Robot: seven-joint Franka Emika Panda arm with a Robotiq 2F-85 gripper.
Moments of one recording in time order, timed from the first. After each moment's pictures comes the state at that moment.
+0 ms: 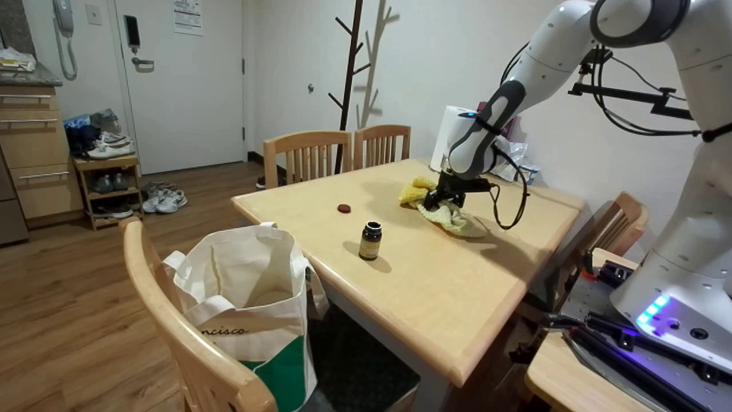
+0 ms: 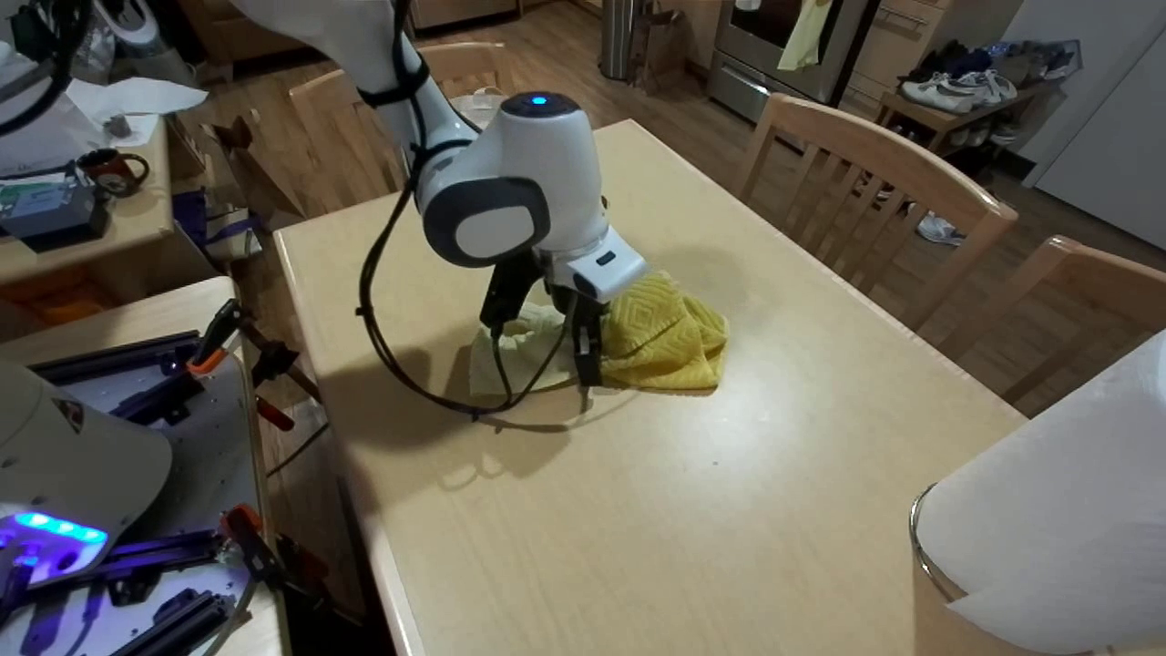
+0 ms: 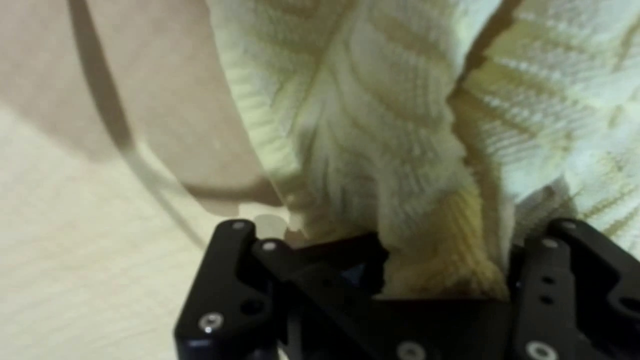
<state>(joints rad) 0.25 0.63 -0.35 -2.21 0.14 2.90 0.43</state>
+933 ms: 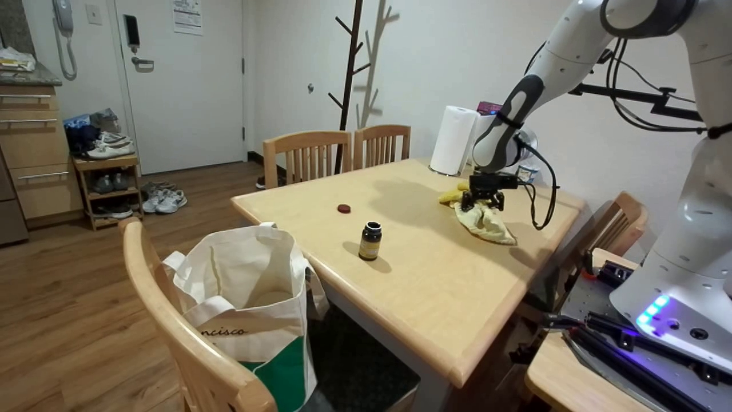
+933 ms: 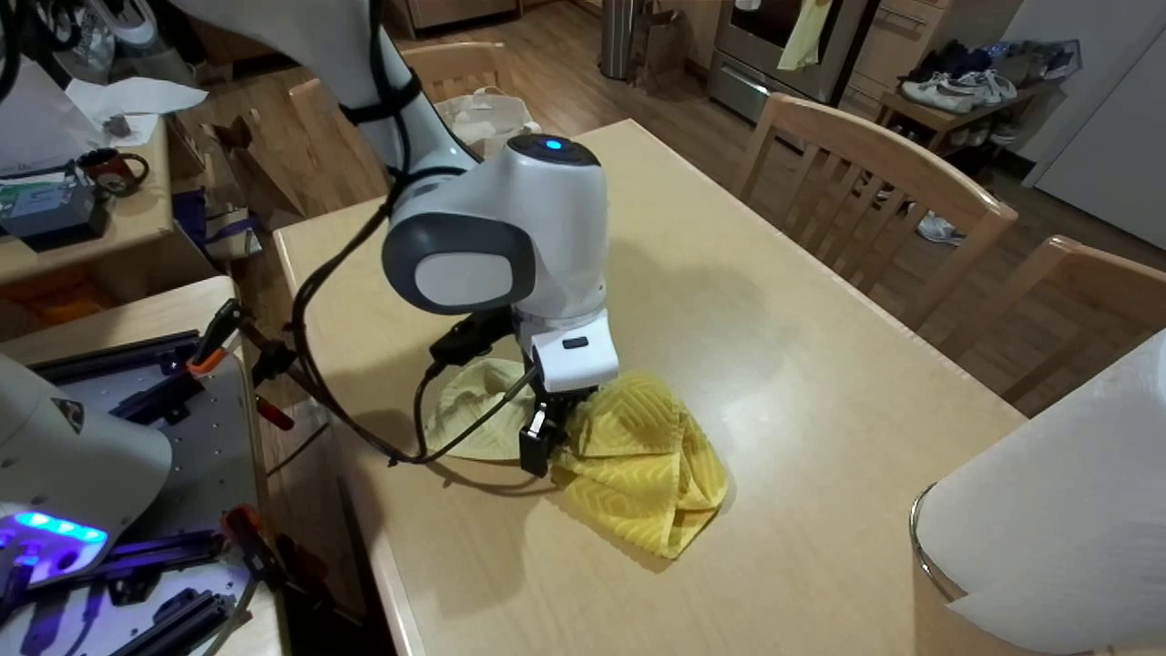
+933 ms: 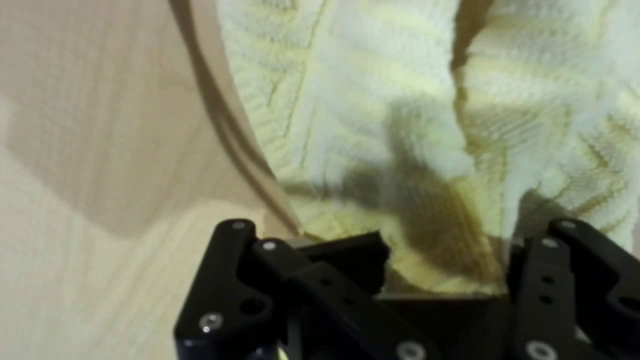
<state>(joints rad) 0.28 0.56 -0.54 -2.33 0.12 2.74 0.70</state>
